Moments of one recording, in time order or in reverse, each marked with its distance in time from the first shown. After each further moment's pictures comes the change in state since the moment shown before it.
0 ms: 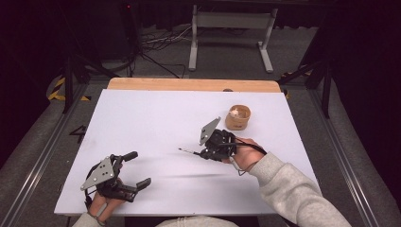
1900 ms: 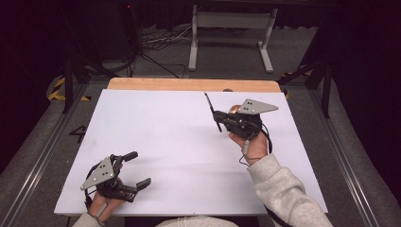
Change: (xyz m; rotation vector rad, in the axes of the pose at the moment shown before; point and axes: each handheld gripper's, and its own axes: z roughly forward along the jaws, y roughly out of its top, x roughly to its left) left arm 0.000 0.000 0.000 0.000 -0.001 -0.004; right arm -0.034 -0.050 -0.050 -0.710 -0.321 0.365
